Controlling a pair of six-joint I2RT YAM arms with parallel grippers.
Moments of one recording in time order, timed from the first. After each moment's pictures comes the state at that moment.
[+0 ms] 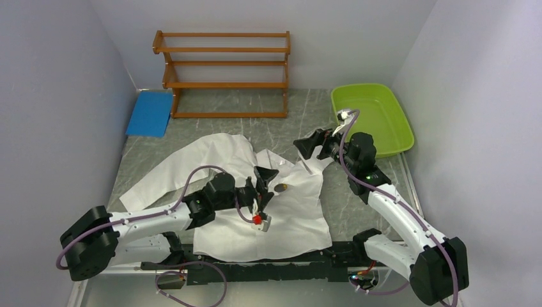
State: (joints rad) left arm -0.97 1.12 0.48 0.41 0.35 1.24; right arm 0.36 0.98 0.65 0.22 -0.31 0.40
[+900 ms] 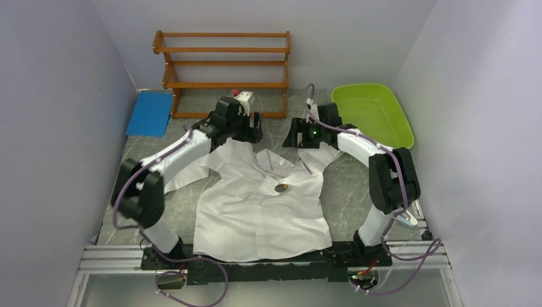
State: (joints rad) left arm -0.55 1.58 1.22 -0.20 0.05 -0.21; right arm 0.29 1.72 1.14 -0.18 -0.51 0.35
